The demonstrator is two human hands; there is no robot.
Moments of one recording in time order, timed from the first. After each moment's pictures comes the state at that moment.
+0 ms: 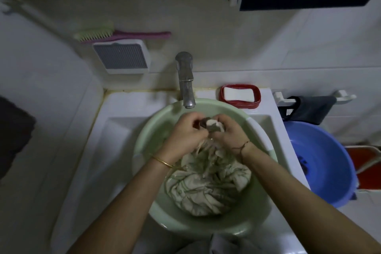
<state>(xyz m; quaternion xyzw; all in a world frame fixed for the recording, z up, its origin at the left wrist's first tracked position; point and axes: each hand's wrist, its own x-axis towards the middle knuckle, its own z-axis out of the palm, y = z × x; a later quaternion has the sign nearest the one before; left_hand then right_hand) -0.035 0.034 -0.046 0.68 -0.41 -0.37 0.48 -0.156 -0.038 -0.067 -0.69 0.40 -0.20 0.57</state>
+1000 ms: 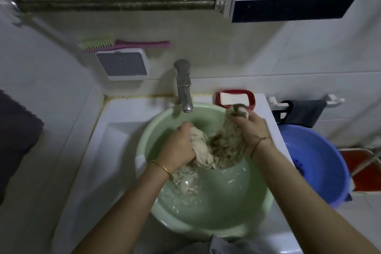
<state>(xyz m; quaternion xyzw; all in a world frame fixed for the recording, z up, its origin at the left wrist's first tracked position) -0.024 0.053 -0.077 0.78 -0.52 -0.24 0.25 -0.178 -0.046 -0.027 -0.48 0.54 -0.32 0.61</state>
